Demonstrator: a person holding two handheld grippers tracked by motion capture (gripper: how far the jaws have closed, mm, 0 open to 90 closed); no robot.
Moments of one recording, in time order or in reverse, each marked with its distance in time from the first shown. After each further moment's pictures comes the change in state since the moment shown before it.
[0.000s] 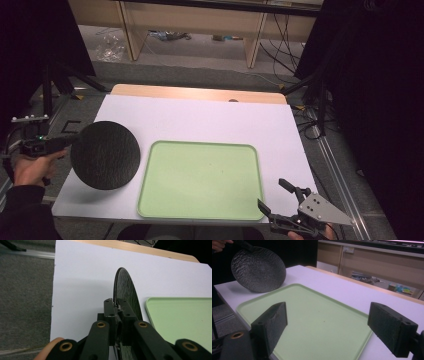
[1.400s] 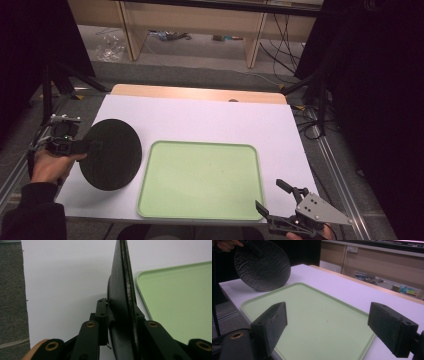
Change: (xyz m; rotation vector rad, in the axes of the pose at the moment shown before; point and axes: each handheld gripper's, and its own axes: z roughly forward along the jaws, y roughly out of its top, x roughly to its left) left arm -0.030 0.001 0.026 0.218 -0.018 0.150; right arm 0.001 0.000 0.002 0.012 0.023 -0.018
